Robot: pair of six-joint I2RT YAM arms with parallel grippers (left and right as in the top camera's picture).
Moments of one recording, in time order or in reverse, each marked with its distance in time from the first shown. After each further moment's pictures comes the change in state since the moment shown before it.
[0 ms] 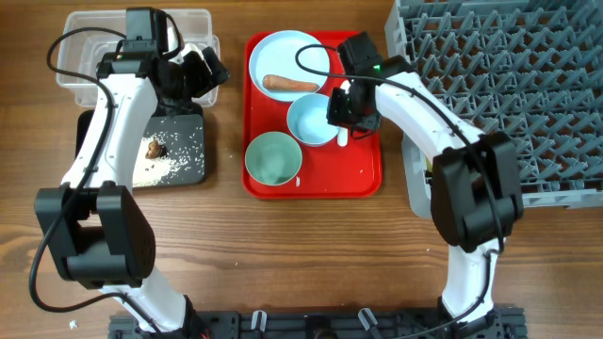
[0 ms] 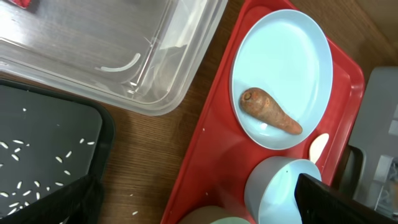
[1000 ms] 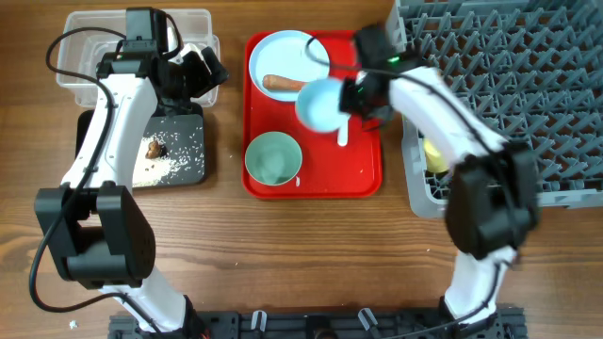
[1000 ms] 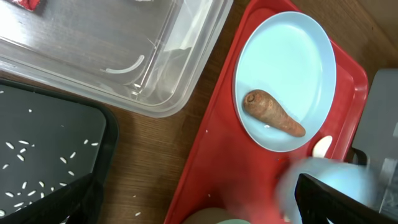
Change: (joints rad) left arm 0.000 0.000 0.000 0.000 -0.012 0.000; right arm -0.060 -0.100 0.021 -0.019 0.050 -0.079
